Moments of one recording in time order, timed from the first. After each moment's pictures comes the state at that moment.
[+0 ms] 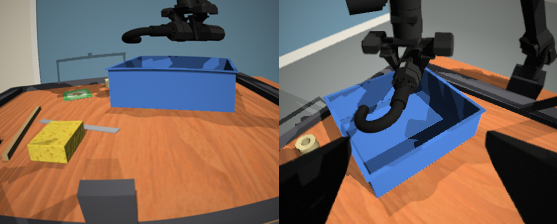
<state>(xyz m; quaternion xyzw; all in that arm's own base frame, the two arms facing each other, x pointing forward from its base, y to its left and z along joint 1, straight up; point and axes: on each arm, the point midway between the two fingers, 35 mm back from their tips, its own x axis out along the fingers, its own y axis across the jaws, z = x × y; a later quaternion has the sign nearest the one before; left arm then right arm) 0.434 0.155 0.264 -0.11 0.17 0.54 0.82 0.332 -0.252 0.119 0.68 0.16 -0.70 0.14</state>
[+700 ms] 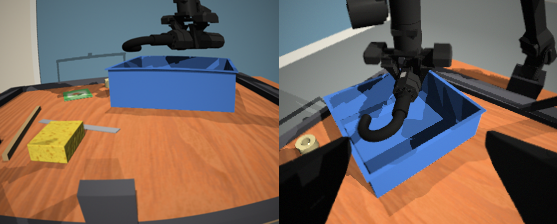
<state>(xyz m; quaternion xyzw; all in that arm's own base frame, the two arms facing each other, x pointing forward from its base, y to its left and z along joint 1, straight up) 0.434 0.155 0.264 -0.11 0.17 0.54 0.82 0.333 -0.253 0.095 0.68 0.16 -0.70 0.15</state>
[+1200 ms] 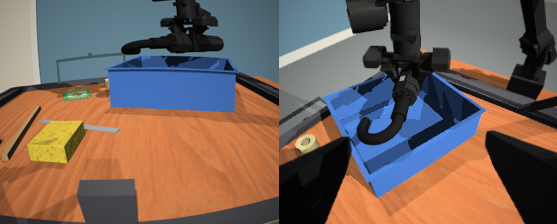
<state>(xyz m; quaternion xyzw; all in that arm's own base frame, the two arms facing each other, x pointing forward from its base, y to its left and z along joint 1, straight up) 0.434 0.155 0.264 -0.11 0.17 0.54 0.82 0.335 -0.254 0.085 0.69 0.16 -0.69 0.15</state>
